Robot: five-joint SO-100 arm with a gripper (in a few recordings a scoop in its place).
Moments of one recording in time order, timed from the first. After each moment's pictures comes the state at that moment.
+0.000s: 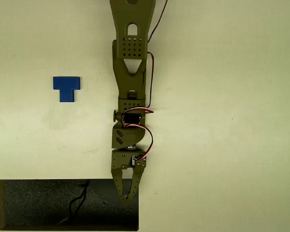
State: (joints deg) arm -0.1 -8.4 17.1 -36.1 -91.6
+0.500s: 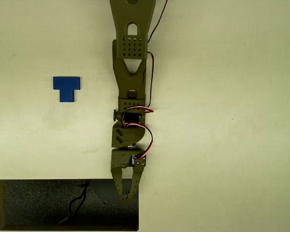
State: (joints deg) arm -0.1 -9.1 17.1 -38.0 -85.4
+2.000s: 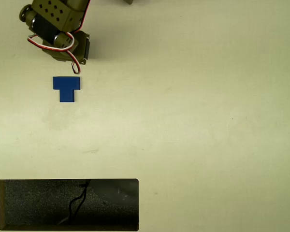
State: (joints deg) arm 35.7 93.4 119.9 60.6 -117.7
